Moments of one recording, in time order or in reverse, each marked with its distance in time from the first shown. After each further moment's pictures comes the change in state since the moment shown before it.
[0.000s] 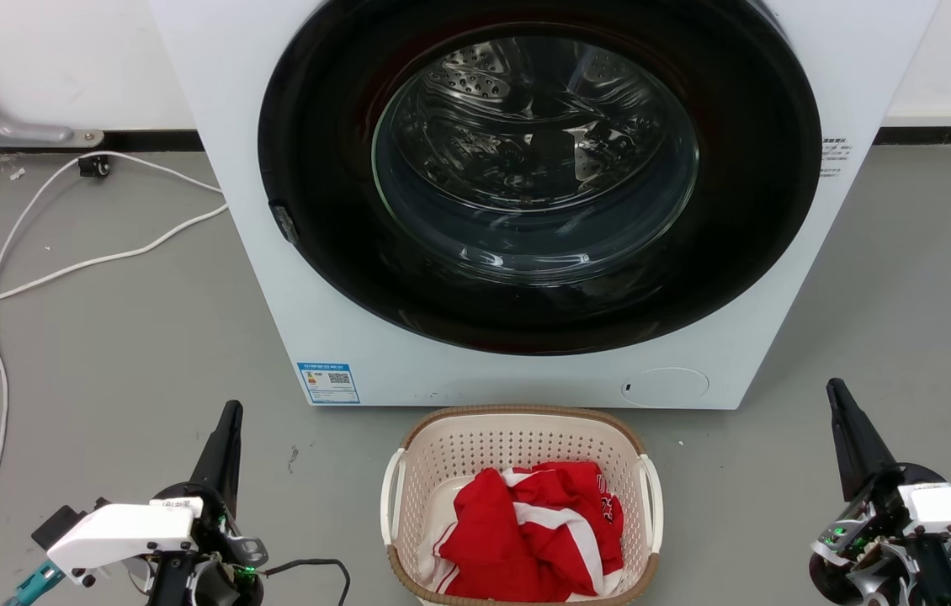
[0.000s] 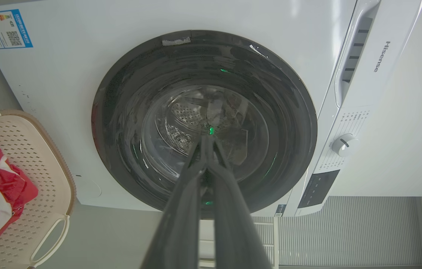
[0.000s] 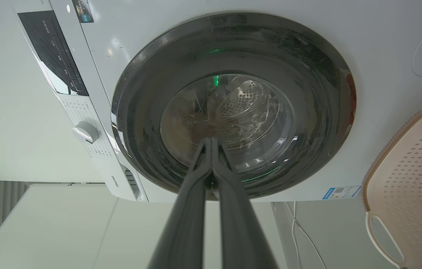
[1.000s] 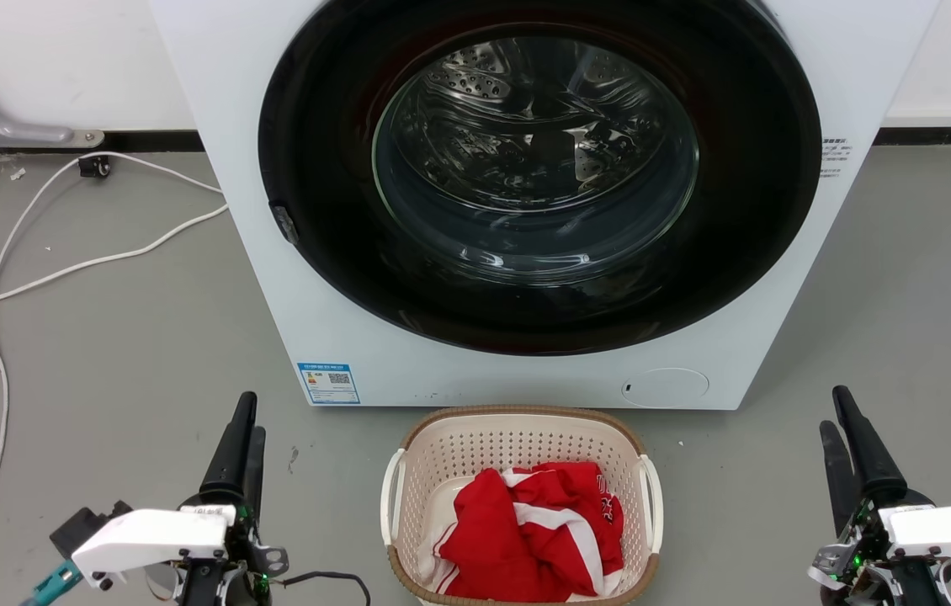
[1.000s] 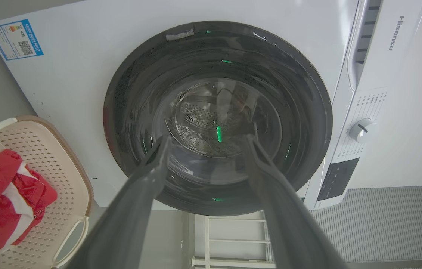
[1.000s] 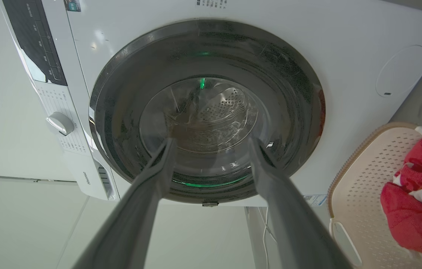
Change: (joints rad) left arm 0.024 -0.016 -0.046 -0.014 0.079 0.001 -0.054; right arm 0.045 0.012 0.011 -0.012 -0.113 0.000 -0.054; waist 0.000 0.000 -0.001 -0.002
